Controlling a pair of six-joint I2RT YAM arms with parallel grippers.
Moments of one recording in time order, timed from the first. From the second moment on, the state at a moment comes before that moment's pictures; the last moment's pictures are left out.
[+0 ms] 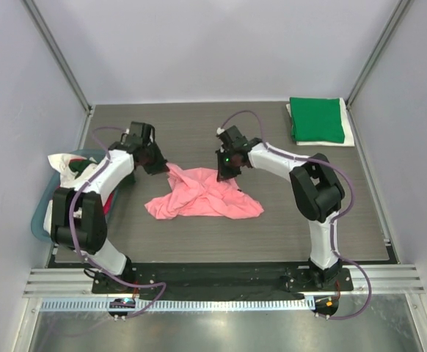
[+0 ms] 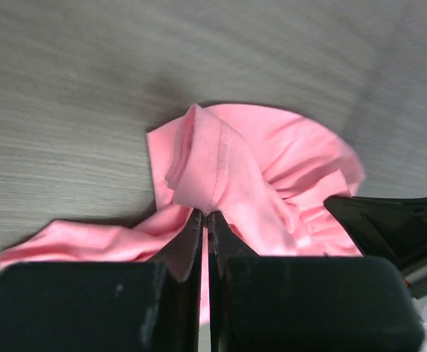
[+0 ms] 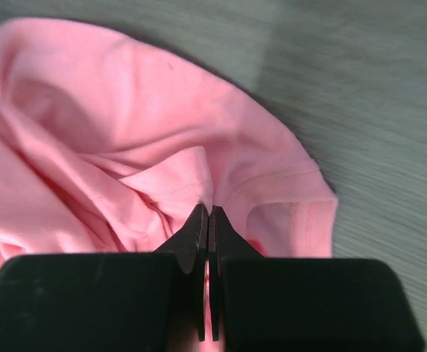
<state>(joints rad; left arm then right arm) -0.20 1.61 1.10 -0.52 0.13 -0.71 0.62 2.03 1.45 -0.44 -0.15 0.45</state>
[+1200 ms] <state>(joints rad) -0.26 0.84 0.85 -0.88 0.01 -0.70 0.40 0.83 0.81 -0.75 -0.15 0.55</state>
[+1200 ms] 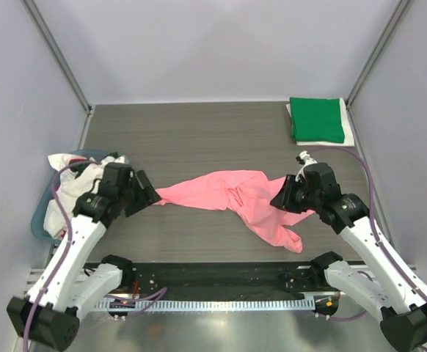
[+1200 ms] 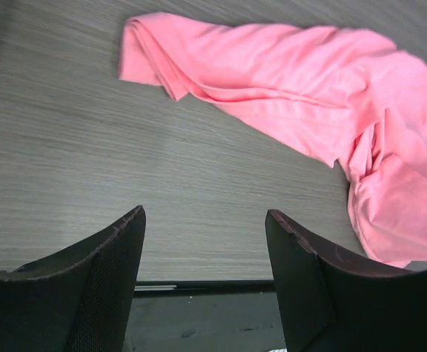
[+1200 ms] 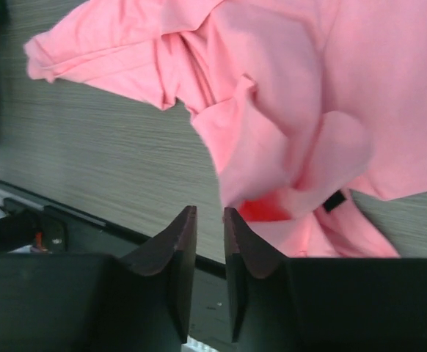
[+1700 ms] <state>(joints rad) -0.72 1.66 1.24 -0.67 -0.10 -0.71 0.73 0.77 0.51 -0.70 -0.15 0.89</state>
